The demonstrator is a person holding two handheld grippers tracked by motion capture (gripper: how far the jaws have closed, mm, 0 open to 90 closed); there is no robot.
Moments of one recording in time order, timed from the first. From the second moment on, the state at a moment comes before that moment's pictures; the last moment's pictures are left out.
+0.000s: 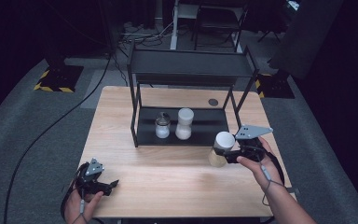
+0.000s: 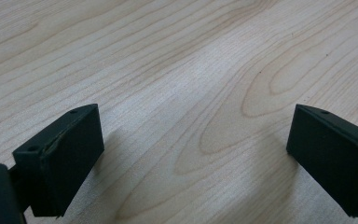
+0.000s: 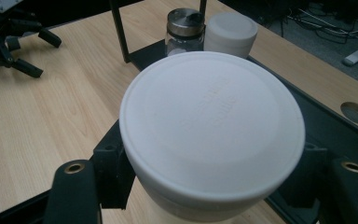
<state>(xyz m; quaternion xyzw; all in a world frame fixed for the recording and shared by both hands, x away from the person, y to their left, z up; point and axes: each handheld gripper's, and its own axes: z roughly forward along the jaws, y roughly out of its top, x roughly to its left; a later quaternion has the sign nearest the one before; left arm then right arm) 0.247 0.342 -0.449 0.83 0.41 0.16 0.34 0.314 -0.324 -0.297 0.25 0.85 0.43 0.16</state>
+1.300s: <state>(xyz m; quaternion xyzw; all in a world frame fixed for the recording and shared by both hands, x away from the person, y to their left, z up) 0.247 0.341 -0.449 0.83 0.41 0.16 0.34 0.404 -0.299 -0.291 0.27 0.84 0.43 0.19</state>
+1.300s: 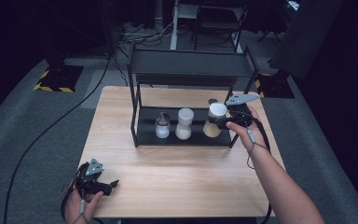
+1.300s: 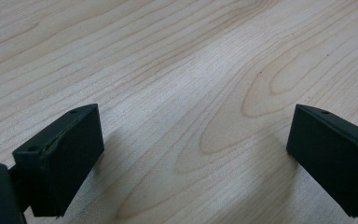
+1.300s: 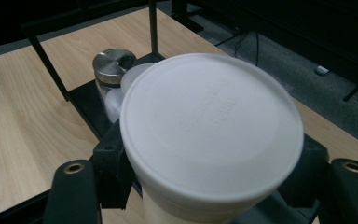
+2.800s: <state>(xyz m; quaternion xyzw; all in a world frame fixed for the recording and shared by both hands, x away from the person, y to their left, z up) 0.247 0.341 -0.449 0.83 0.41 0.16 0.34 0.447 -0.278 -0.352 0.32 0.85 0.40 0.16</state>
